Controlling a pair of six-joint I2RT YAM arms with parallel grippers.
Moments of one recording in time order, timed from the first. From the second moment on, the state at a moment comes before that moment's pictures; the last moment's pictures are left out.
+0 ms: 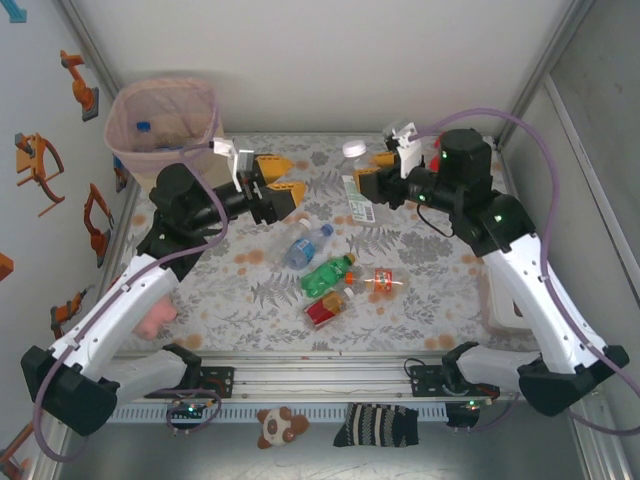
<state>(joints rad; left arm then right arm) -0.56 1.11 1.07 0.17 0.71 -0.36 0.53 1.18 1.50 -0.60 -0.44 0.01</state>
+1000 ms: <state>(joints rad) -0.82 1.24 1.36 -0.06 0.89 -0.15 0.53 1.05 1.47 -0.17 -0.90 0.26</state>
